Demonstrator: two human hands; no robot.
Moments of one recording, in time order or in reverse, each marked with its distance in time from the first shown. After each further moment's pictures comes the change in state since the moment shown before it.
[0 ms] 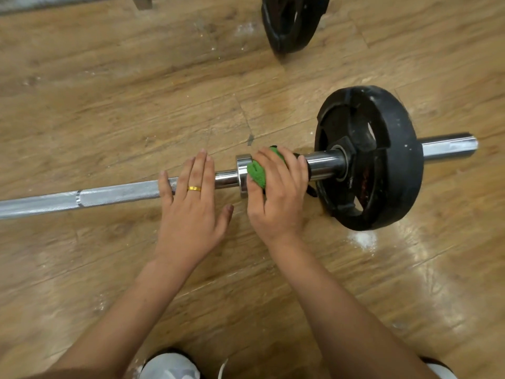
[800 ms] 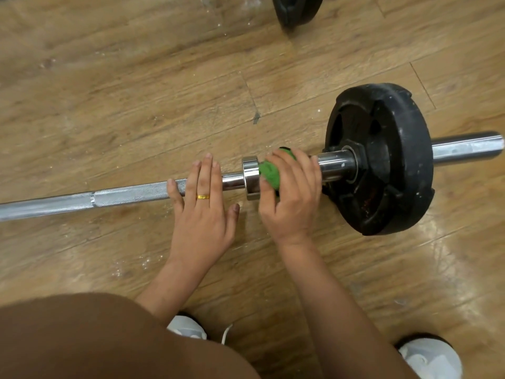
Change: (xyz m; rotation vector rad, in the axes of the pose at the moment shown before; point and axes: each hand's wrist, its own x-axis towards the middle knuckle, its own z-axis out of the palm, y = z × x) left_hand -0.051 0.020 0.007 0.021 0.018 -0.025; right_hand -0.040 0.002 -0.018 0.005 0.096 0.045
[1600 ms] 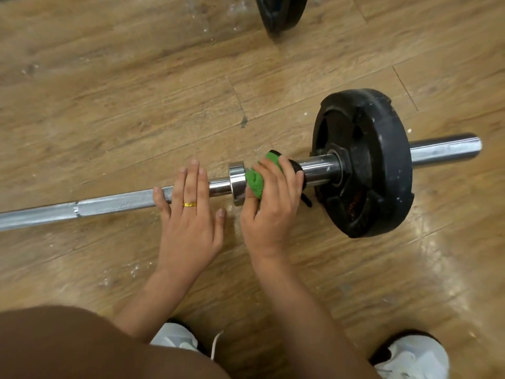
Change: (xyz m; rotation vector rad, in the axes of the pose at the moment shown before) left_hand -0.003 0.002 0.002 -0.029 0.027 -0.004; right_hand -0.013 -0.018 0.004 0.037 0.052 0.126
